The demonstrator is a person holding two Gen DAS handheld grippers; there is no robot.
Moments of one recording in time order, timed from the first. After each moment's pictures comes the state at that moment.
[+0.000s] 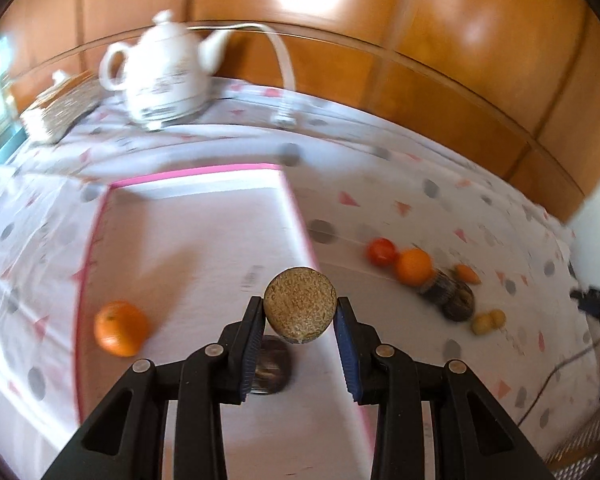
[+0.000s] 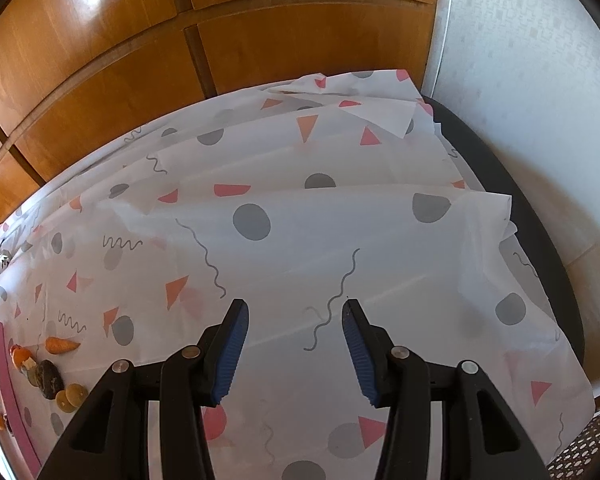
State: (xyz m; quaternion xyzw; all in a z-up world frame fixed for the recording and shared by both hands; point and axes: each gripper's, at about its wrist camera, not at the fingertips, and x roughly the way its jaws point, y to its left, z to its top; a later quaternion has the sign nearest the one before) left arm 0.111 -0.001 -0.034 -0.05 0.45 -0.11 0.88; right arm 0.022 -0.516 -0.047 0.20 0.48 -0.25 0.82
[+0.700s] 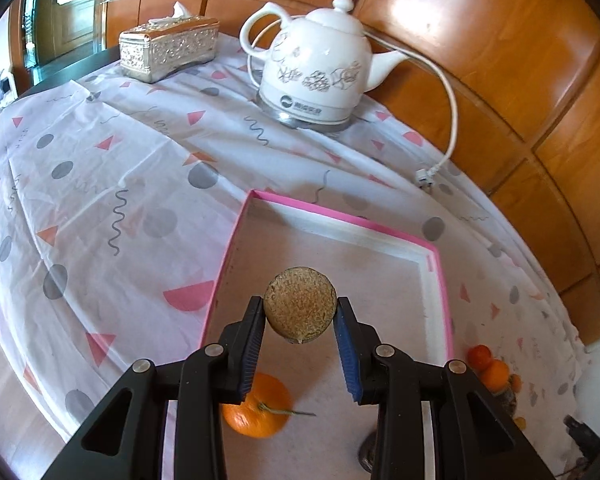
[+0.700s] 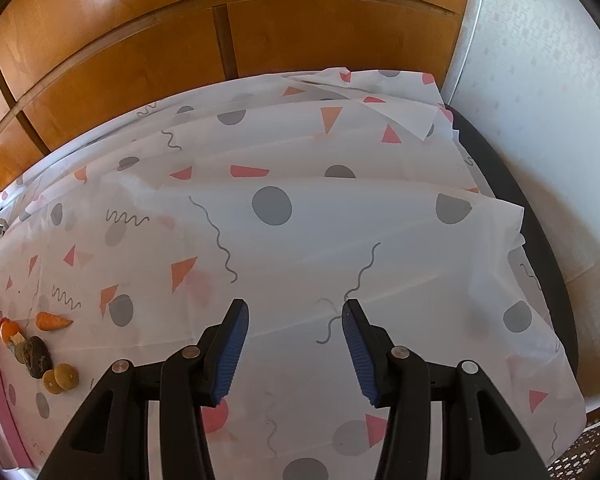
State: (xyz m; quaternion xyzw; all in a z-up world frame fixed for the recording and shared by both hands) left arm 0.171 0.106 -0.054 -0.18 0.46 0.02 0.87; right arm 0.031 -0.500 -0.055 0.16 0.50 -0.23 0.82
